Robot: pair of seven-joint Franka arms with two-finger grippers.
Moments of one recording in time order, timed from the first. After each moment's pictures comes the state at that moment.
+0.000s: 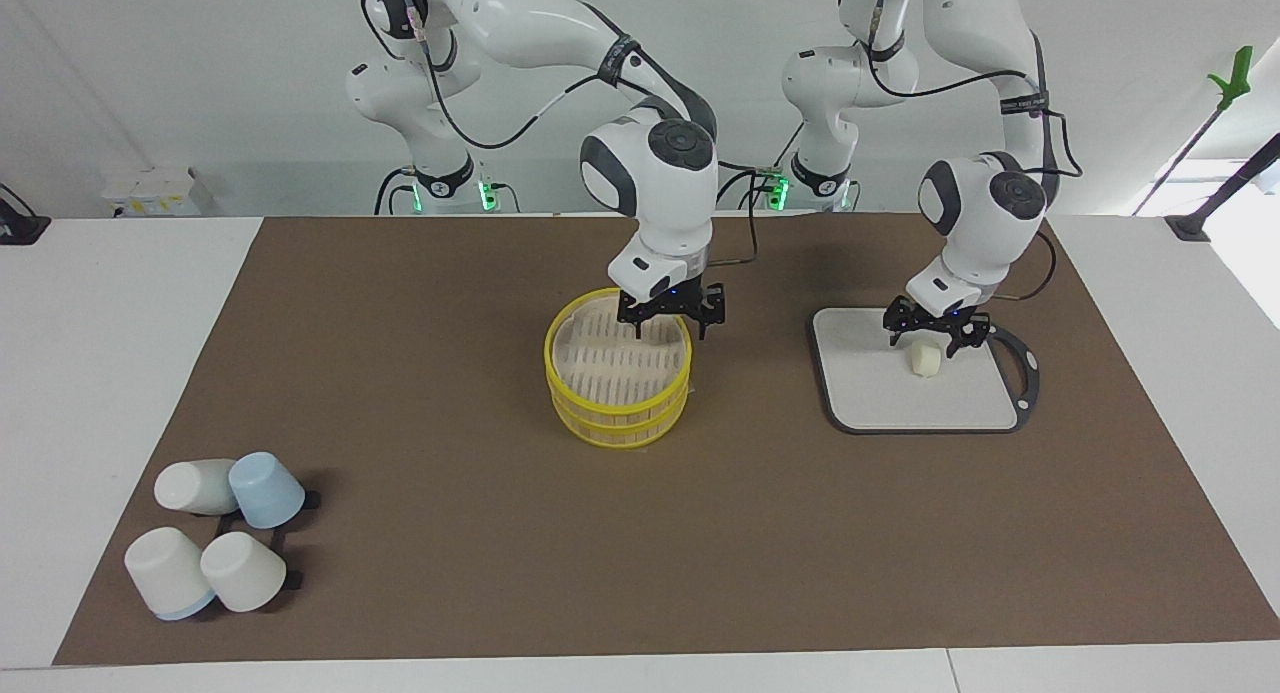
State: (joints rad) left arm -0.06 0.04 0.09 -2.39 0.02 2.47 0.40; right arm 0.65 0.44 0.03 -1.52 -0.02 2.01 0.76
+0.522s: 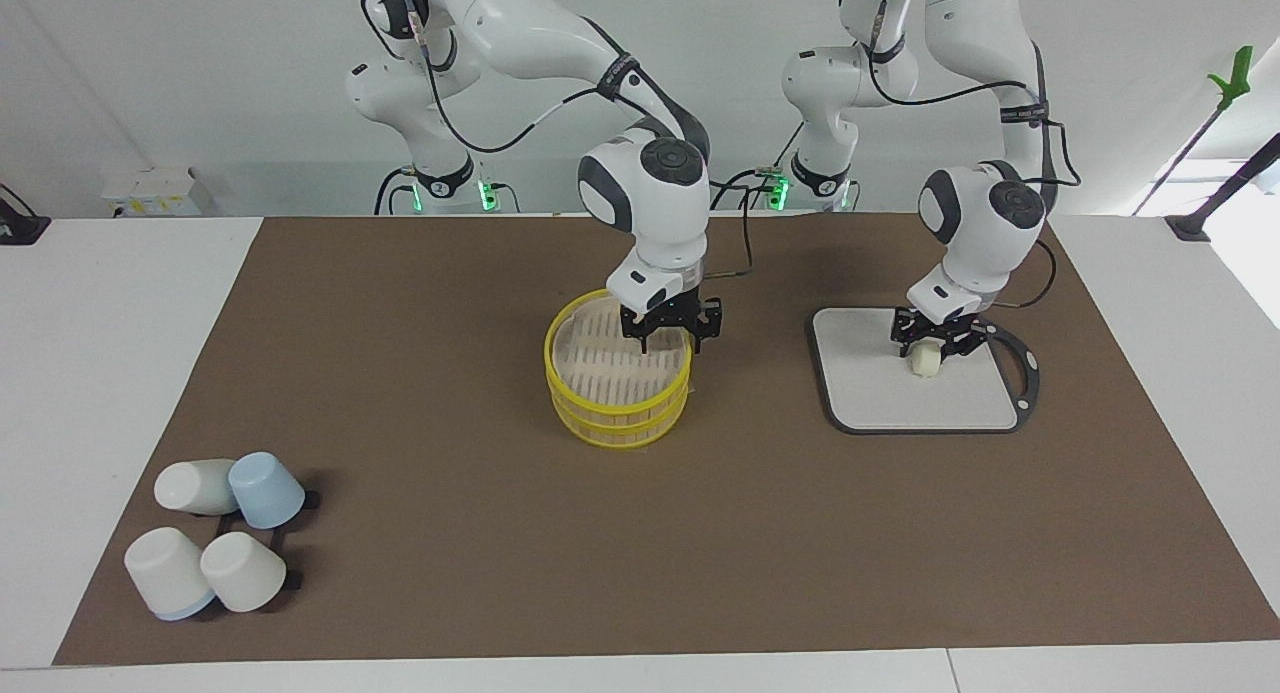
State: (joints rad) left arm -0.05 0.05 0.08 -2.38 0.02 2.48 0.41; right arm 0.65 0.44 0.03 -1.60 -0.02 2.13 0.76
